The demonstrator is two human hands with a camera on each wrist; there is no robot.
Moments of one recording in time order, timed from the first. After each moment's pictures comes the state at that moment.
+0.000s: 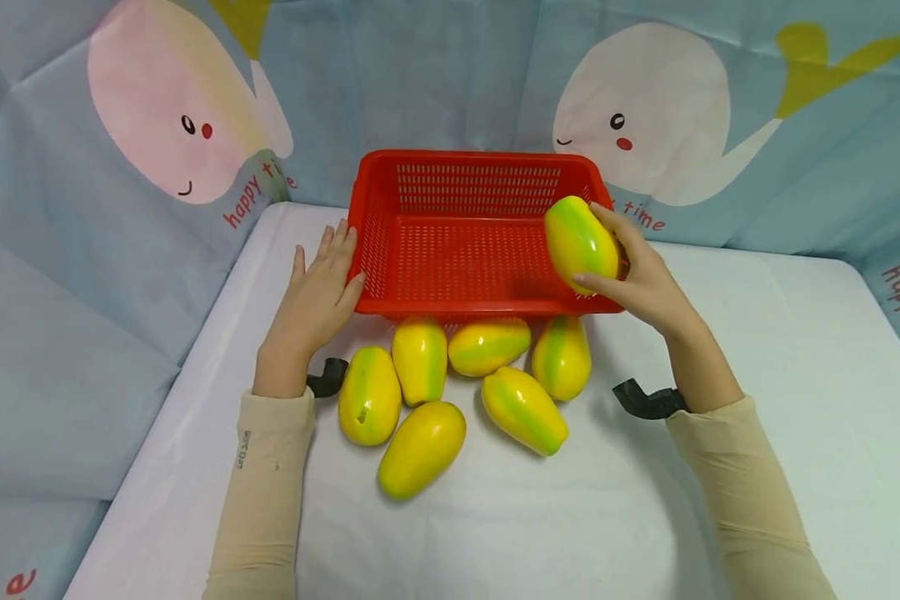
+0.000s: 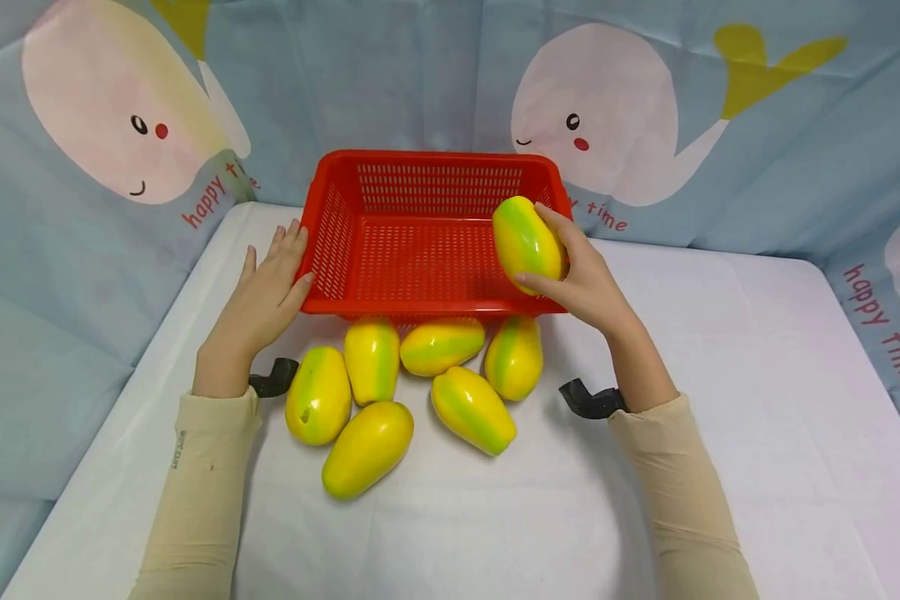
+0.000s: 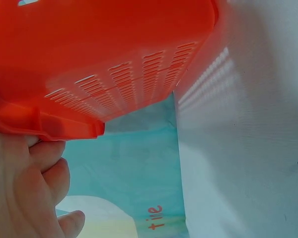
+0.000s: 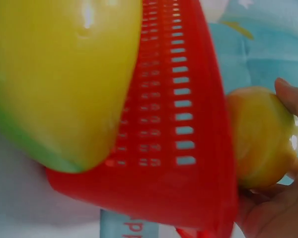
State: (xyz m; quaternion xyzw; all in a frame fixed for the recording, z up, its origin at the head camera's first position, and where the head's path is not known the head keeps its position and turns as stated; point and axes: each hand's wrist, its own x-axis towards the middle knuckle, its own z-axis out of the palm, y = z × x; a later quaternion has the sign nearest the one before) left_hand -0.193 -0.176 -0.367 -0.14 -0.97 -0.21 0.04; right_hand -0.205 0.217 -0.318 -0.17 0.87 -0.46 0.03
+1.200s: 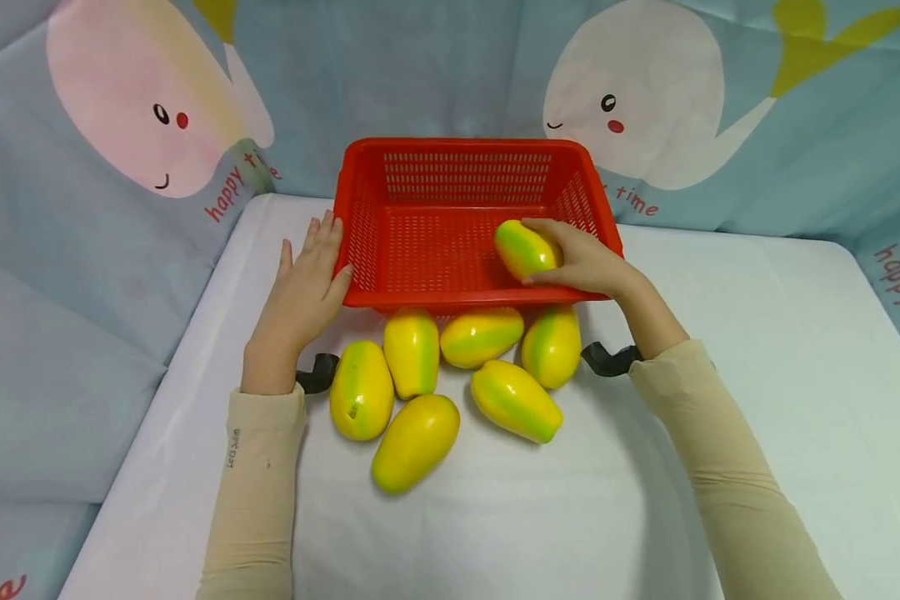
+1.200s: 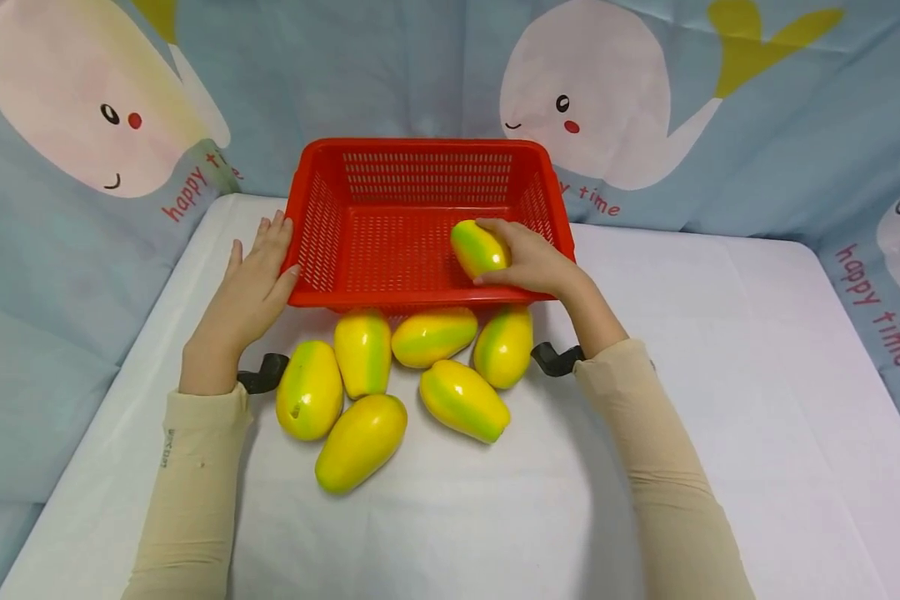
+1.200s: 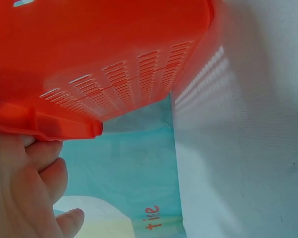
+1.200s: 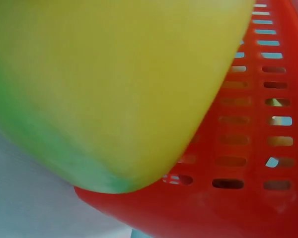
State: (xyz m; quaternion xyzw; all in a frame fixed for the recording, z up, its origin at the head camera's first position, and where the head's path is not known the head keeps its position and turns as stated) left_hand -0.199 -0.179 -0.371 -0.14 -0.96 -0.22 0.04; right_hand -0.258 0.193 -0.345 -0.22 0.92 -0.30 0.15
